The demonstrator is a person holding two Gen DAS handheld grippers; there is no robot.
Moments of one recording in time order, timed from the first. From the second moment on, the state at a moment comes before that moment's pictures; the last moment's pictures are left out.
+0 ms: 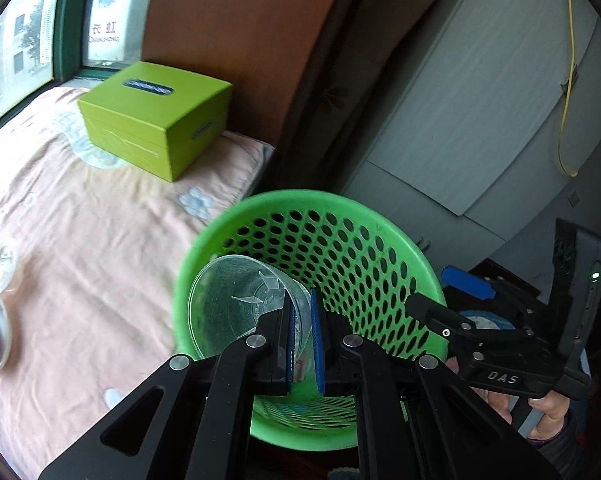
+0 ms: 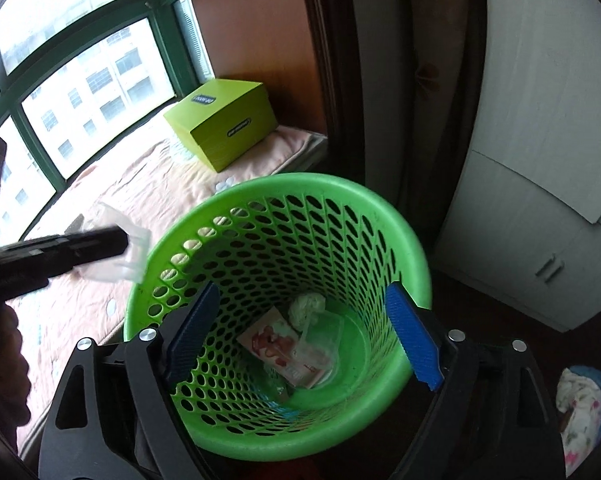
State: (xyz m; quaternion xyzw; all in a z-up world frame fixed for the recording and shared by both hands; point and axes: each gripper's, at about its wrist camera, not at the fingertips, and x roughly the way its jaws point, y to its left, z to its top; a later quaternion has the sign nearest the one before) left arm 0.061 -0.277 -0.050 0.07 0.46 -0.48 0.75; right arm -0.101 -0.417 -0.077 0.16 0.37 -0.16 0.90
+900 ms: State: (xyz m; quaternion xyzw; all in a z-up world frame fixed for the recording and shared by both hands) left arm 0.068 -0.234 -0.056 0.06 0.46 -0.41 0.79; right arm -0.098 -0.409 -0.069 0.17 0.36 -0.14 0.91
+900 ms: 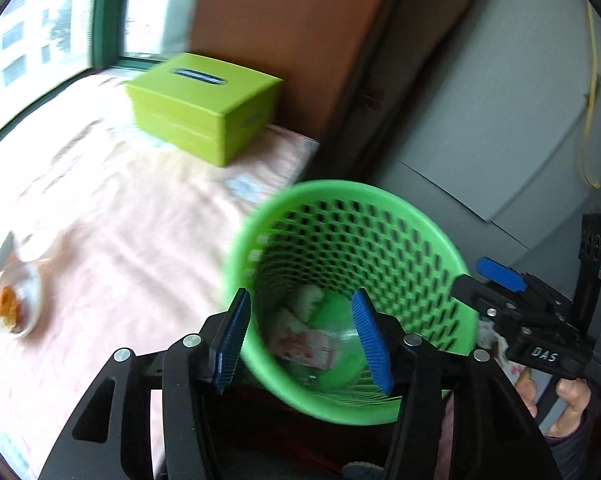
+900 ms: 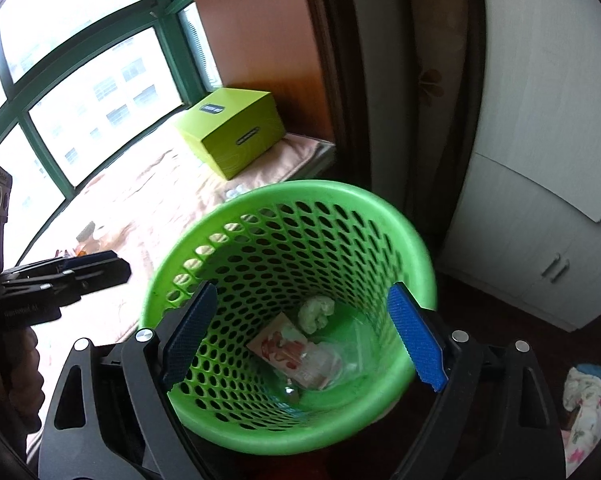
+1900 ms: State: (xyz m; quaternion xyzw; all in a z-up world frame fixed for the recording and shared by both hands) left arm 0.225 0.061 -0.080 -0.07 0.47 -0.10 0.87; right arm 0.048 -0.242 -0.067 0.09 0.41 0.04 0.91
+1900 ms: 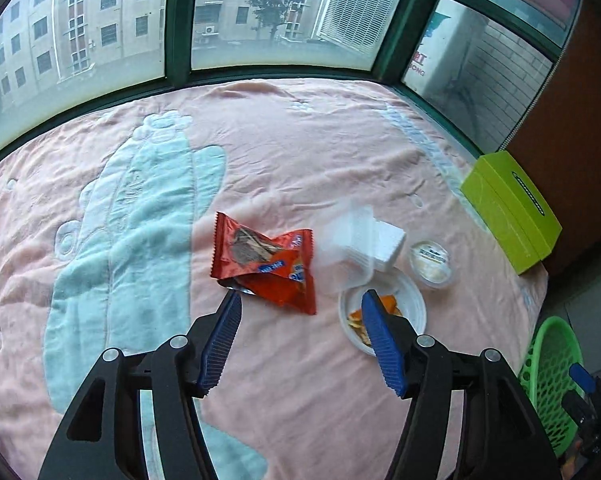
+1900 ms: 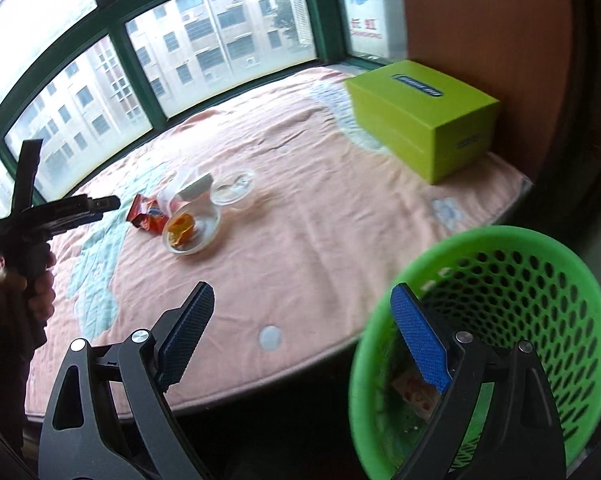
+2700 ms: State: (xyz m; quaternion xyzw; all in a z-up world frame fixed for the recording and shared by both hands) left arm 0.307 0.111 -0.142 -0.13 0.52 -0.11 0.84; right arm 0.169 -0.127 -0.115 0.13 0.48 0.16 0.85
